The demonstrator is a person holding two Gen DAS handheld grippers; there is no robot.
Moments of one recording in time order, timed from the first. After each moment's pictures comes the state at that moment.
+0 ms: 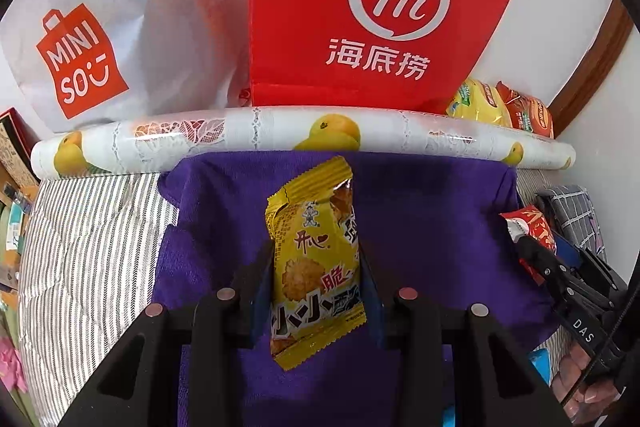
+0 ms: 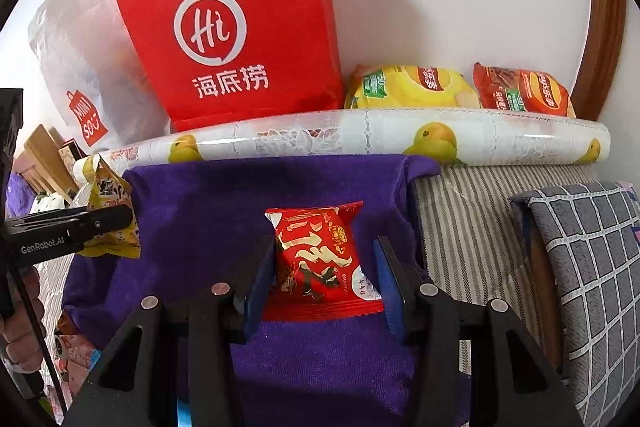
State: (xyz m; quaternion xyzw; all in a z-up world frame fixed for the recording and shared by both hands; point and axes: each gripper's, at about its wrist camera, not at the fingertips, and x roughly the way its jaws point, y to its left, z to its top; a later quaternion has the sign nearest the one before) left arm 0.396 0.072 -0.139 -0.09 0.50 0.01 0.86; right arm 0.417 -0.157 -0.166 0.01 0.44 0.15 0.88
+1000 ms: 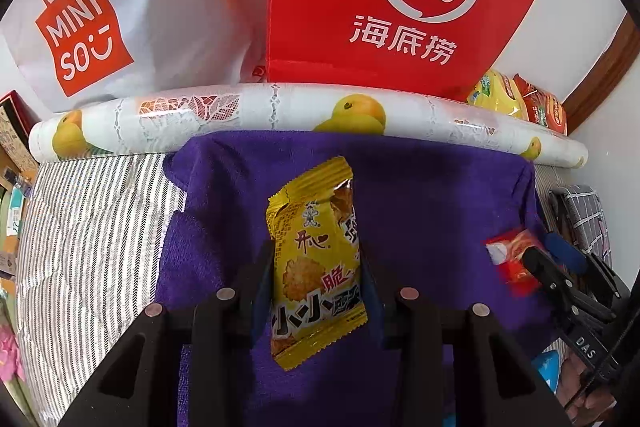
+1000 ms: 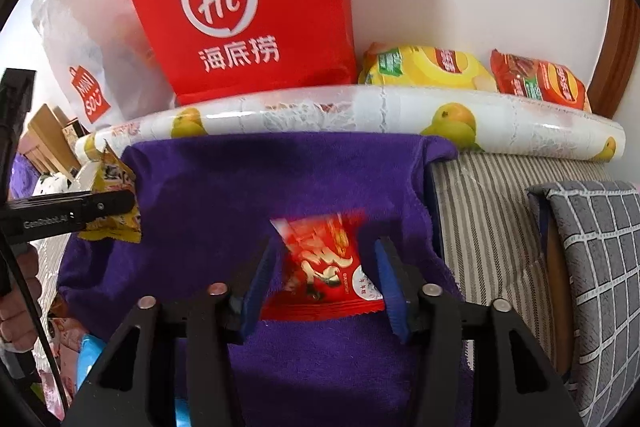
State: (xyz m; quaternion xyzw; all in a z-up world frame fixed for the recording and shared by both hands) left arm 0.403 0.082 -0.153 -0.10 0.52 0.02 0.85; right arm 0.419 -0.151 -0.176 0.00 0.46 0.18 0.87
